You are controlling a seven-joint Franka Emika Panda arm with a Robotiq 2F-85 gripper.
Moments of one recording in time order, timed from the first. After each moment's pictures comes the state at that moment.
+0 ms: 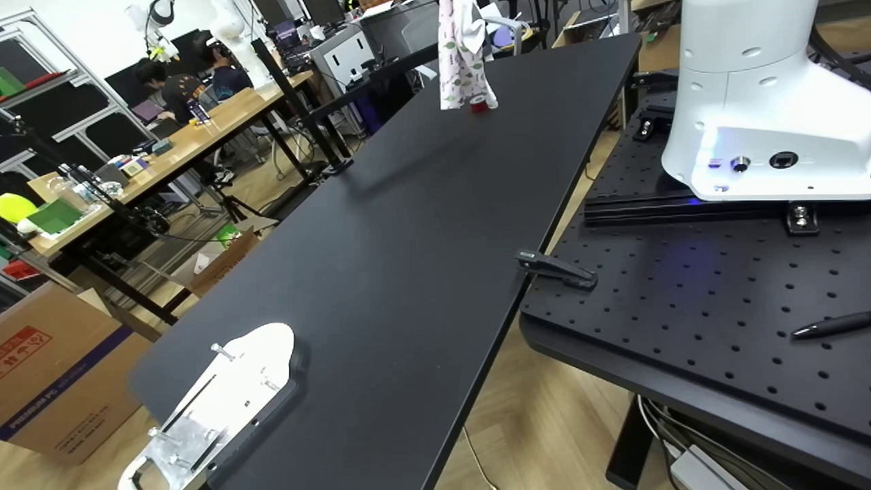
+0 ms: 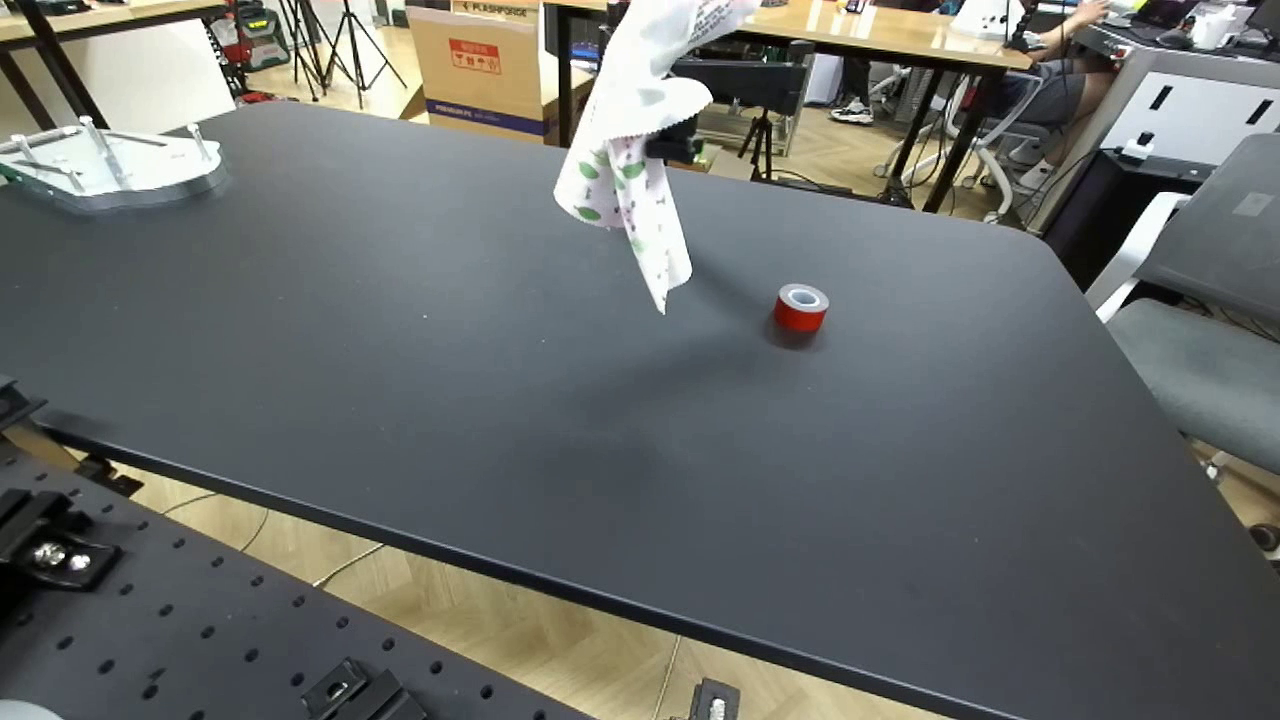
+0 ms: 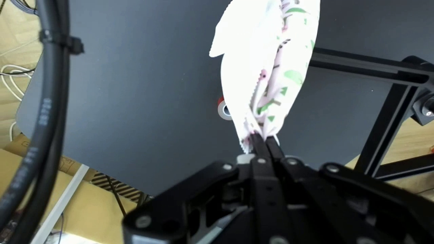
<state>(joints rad) -0.26 -0.30 -0.05 -2.37 -0.11 2.29 0.57</state>
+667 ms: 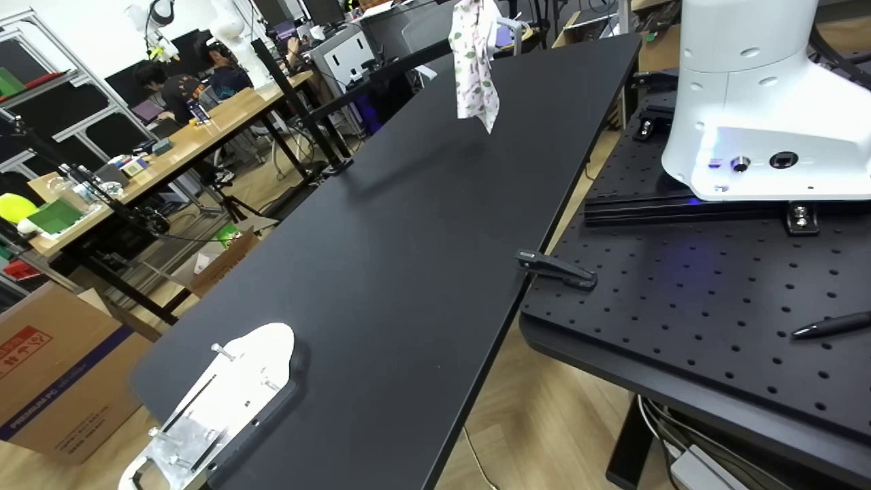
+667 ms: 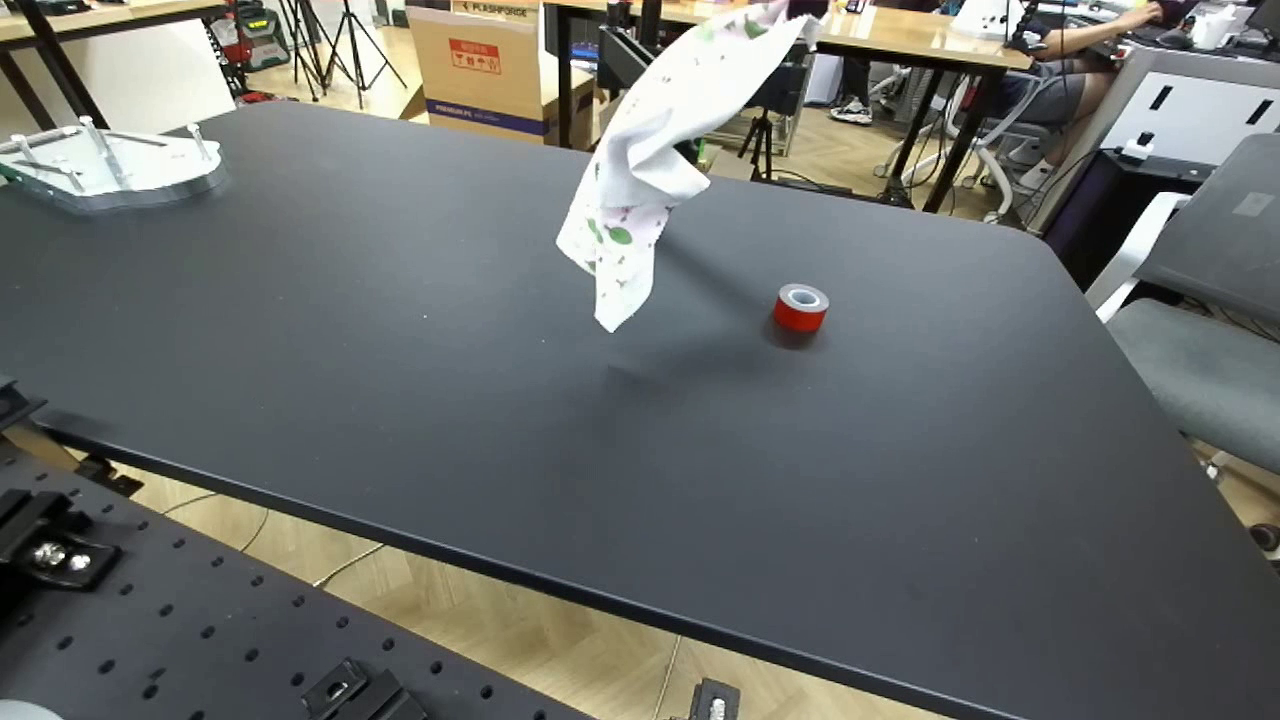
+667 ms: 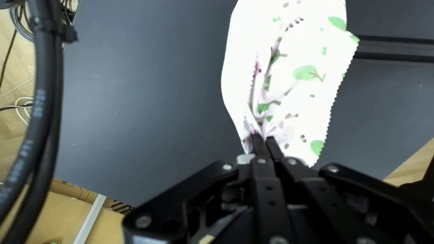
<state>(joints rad) -0.28 -0.22 -0.12 -2.42 -0.09 2.39 0.57</state>
